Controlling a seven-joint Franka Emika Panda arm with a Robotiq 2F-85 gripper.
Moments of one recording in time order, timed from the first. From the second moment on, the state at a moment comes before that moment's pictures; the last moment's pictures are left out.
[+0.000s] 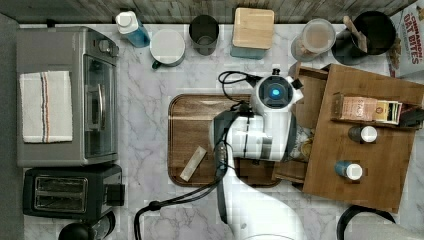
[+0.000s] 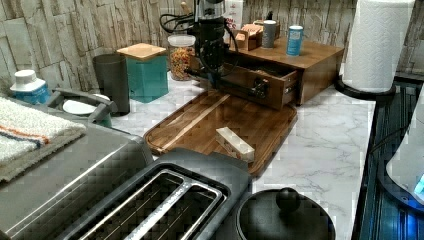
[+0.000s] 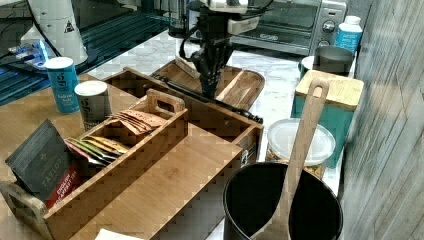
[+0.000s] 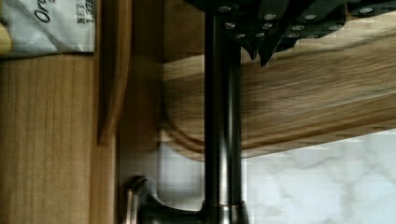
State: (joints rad) arm -0.13 0.30 -0.05 -2.10 -0.08 0.79 -0.65
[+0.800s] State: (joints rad) arm -0.27 0.29 -0.09 -2.12 -0.04 0.83 -1.00
